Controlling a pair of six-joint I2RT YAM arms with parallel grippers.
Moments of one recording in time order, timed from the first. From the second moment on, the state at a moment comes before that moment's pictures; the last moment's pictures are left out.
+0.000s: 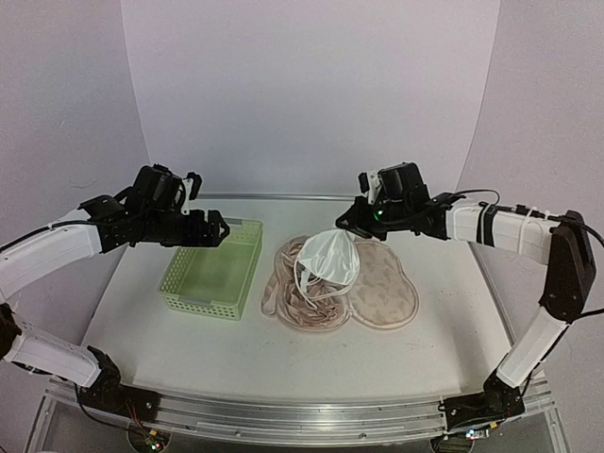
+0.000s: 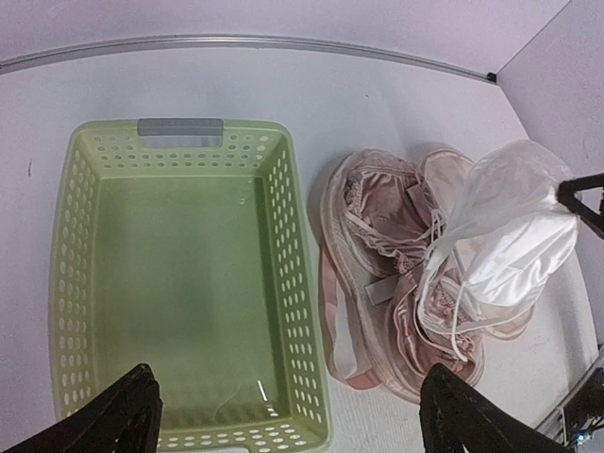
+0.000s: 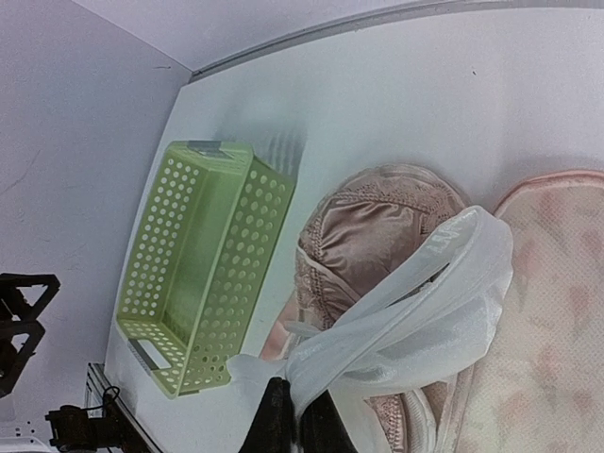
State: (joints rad) left arm -0.65 1.23 1.07 -0.52 -0.07 -0.45; right arm 0.63 1.66 1.23 -0.16 -0.23 0.67
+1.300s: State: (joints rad) left arm -0.35 1.42 0.95 -0.52 -0.01 -0.52; right arm 0.71 1.65 1.98 -0.23 -0.29 0.72
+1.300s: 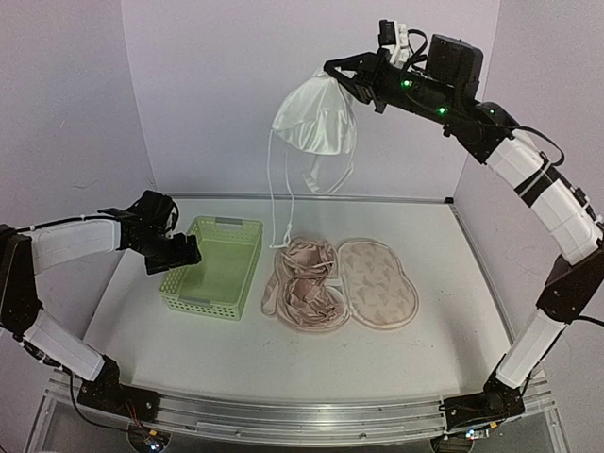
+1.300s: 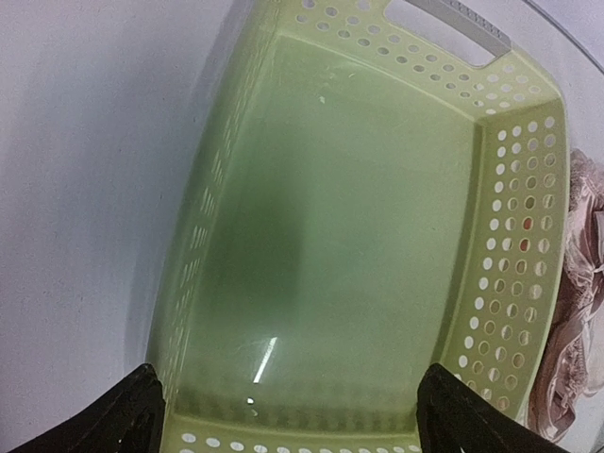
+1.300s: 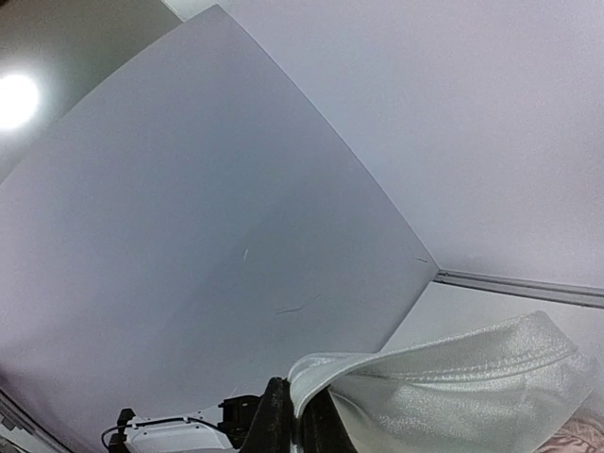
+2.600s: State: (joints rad) left arm -0.32 1.51 1.03 -0.56 -0.20 -0.51; right arm 0.85 1.98 2.29 -0.19 -0.34 0.81
